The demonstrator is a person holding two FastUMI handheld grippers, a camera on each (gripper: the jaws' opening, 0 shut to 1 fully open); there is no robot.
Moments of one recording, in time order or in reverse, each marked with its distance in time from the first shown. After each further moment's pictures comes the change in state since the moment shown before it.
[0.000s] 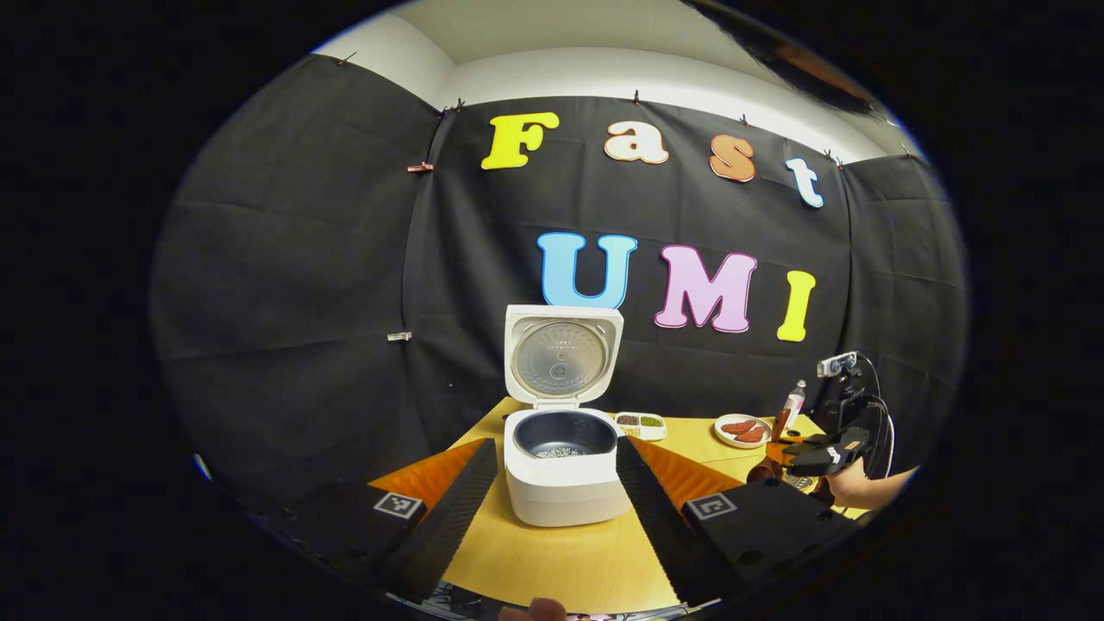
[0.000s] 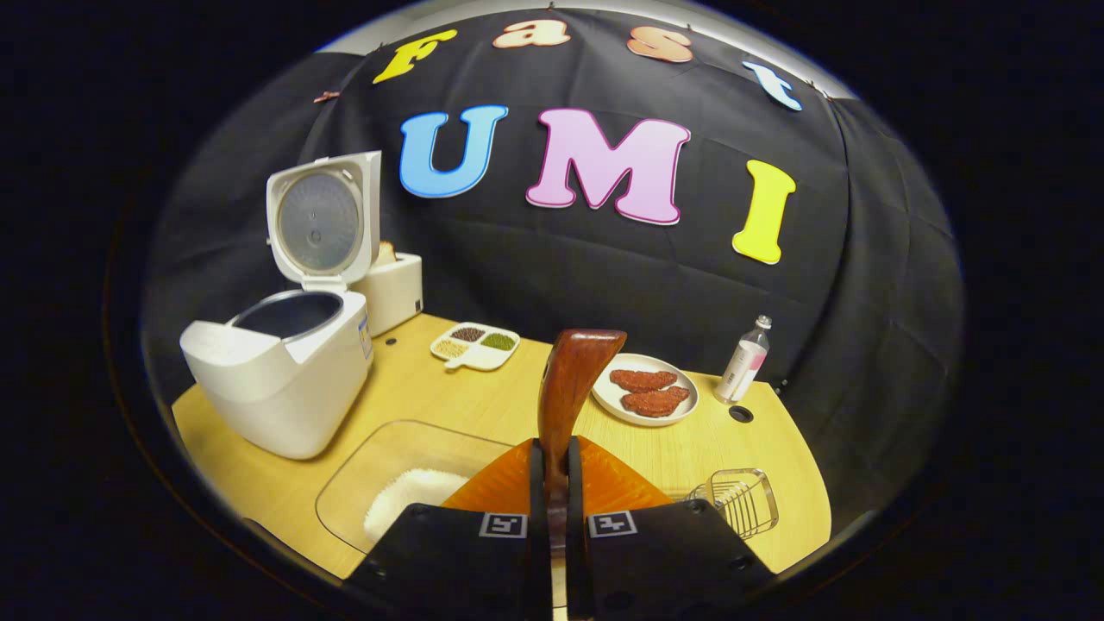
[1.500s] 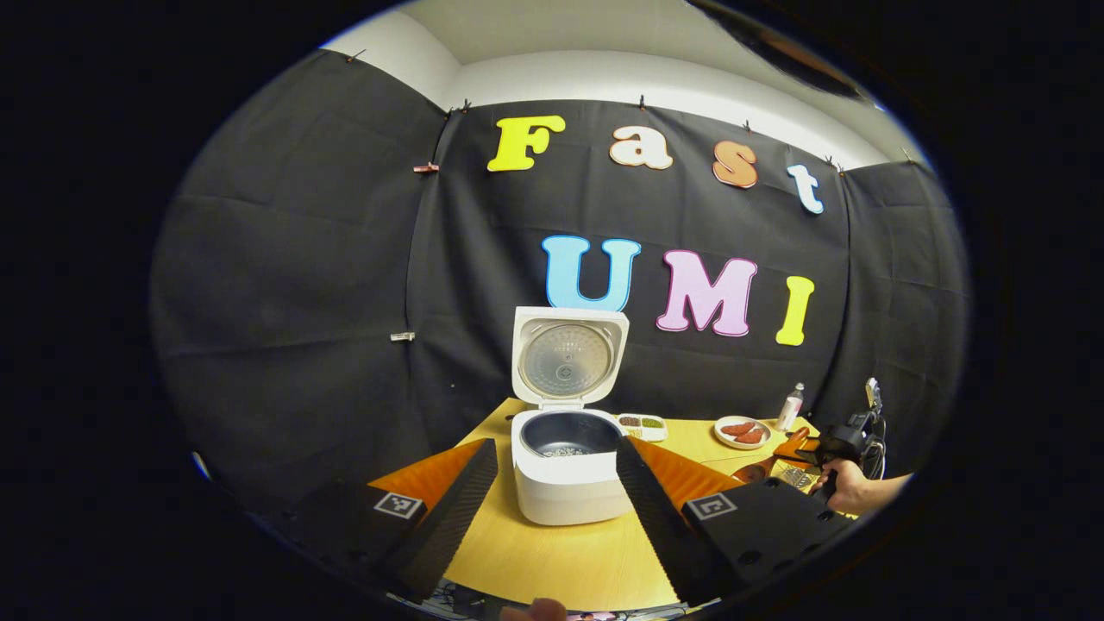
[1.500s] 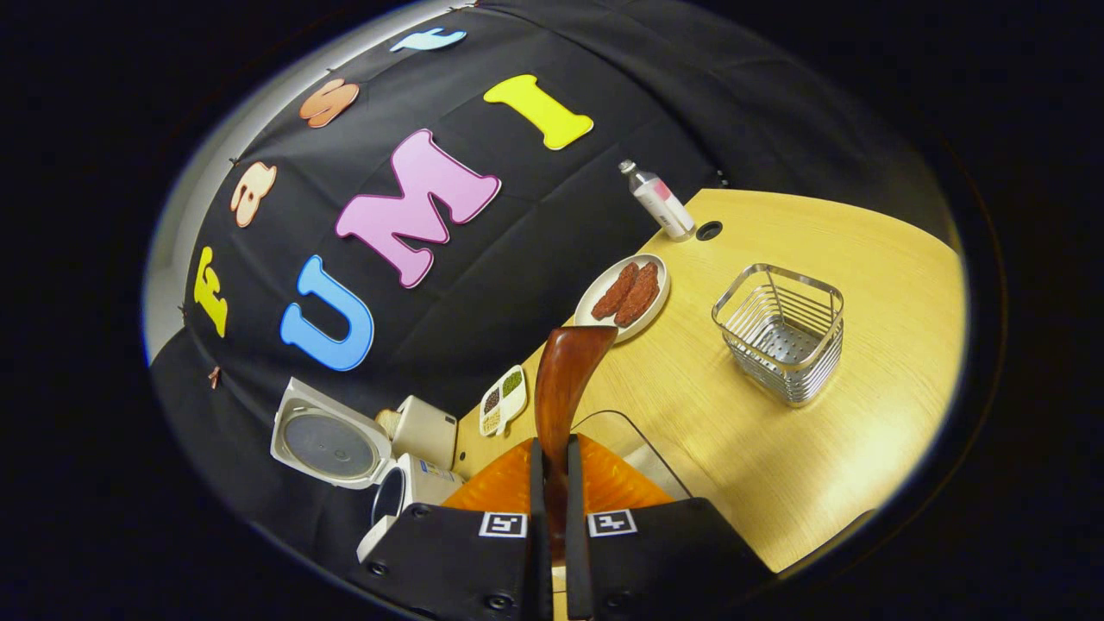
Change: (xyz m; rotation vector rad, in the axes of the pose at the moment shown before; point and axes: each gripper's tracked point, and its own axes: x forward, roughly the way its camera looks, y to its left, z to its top) left arm -0.014 0.011 0.005 -0.019 -0.016 -0.016; right arm -0.025 -0.020 0.000 1.048 -0.011 -0.010
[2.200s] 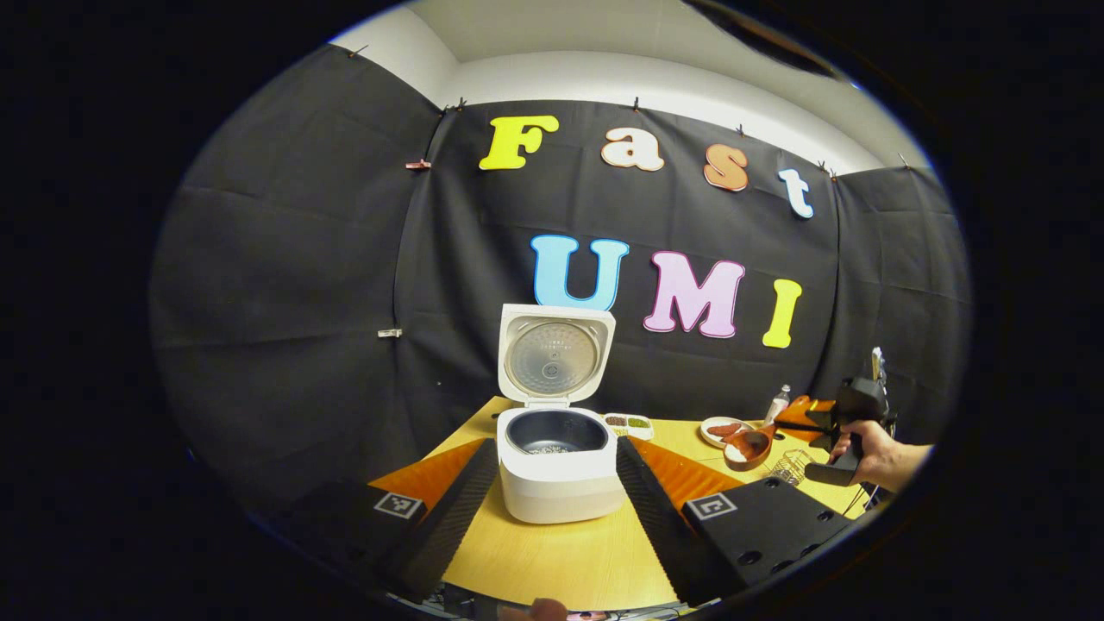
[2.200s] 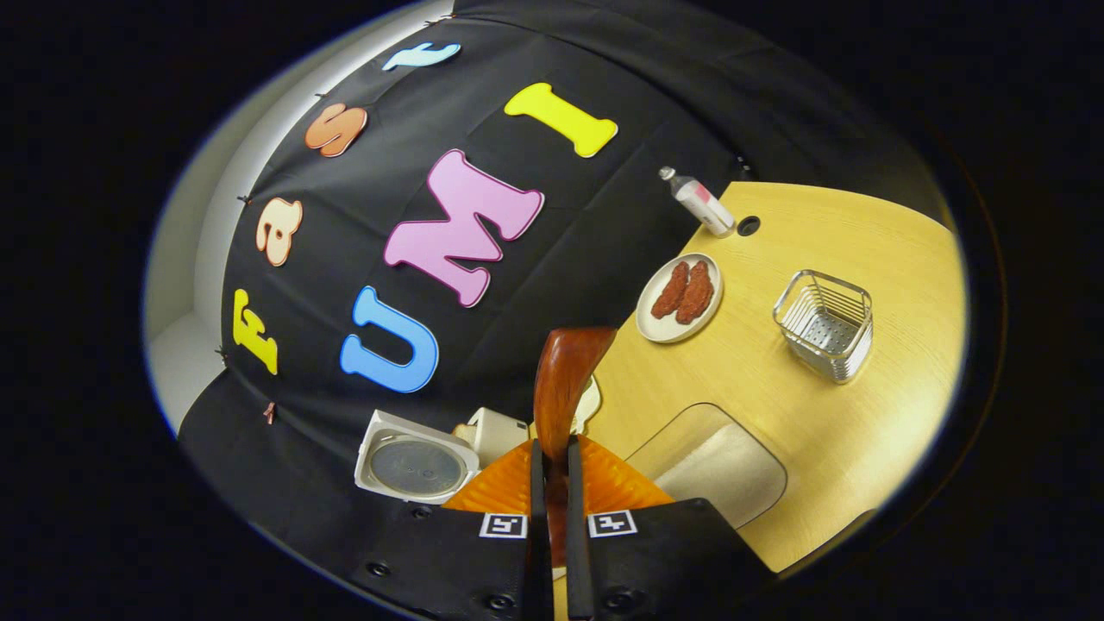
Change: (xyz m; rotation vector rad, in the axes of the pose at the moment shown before) left arm 0.001 -0.010 -0.011 -0.018 0.001 -0.046; right arm -0.044 0.111 0.027 0.102 0.021 0.142
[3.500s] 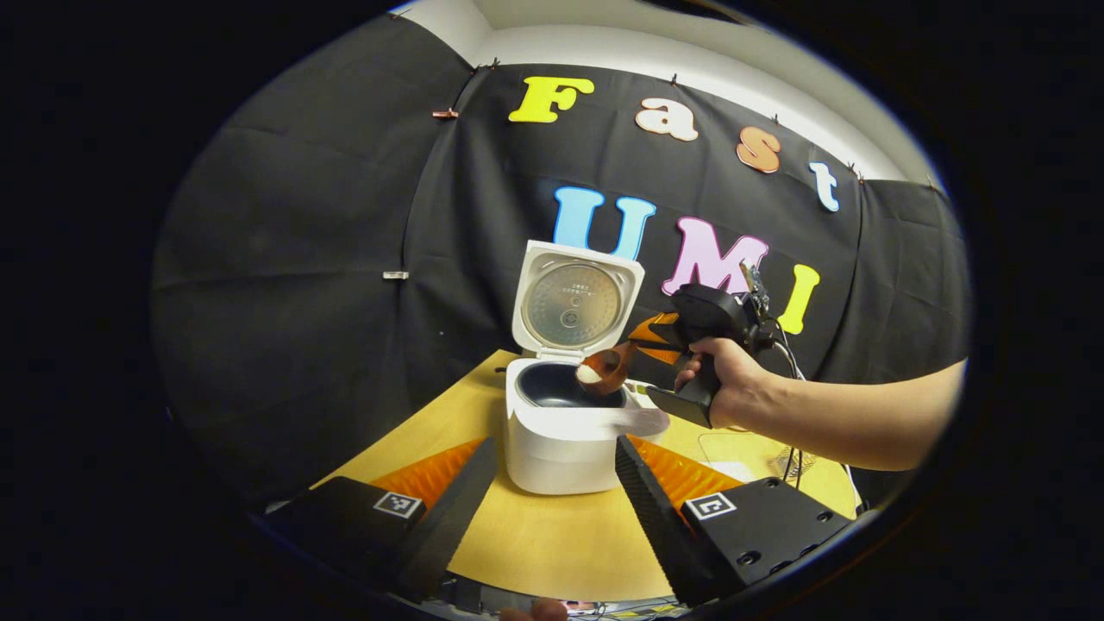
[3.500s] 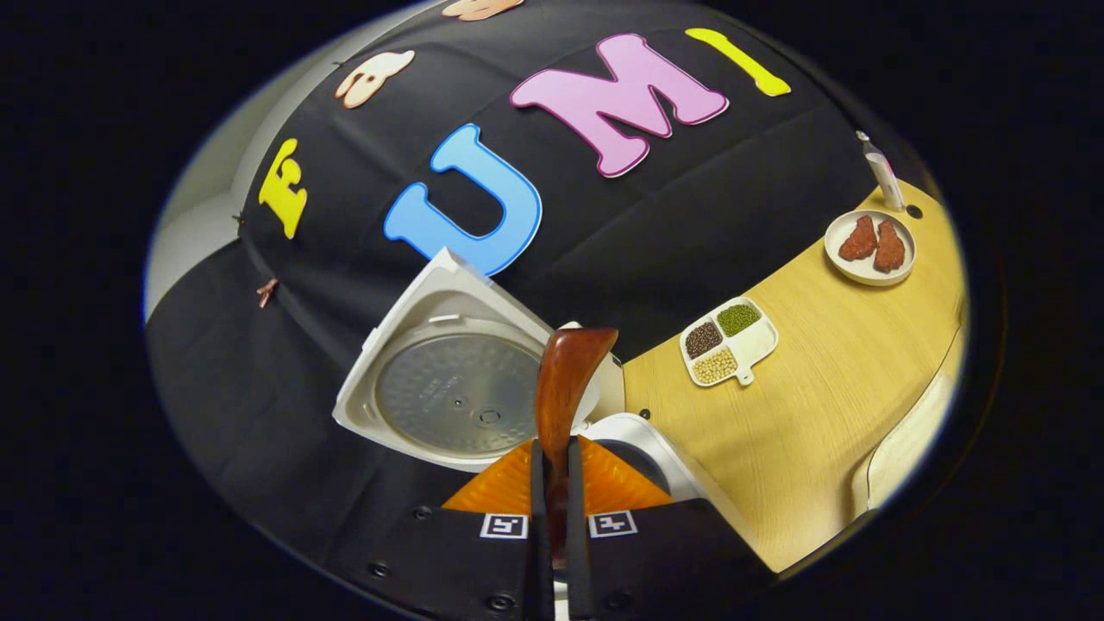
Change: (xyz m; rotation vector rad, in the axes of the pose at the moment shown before) left arm 0.019 0.035 -0.073 -0.093 0.112 0.038; right arm 0.182 0.163 -0.218 -0.296 0.194 0.106
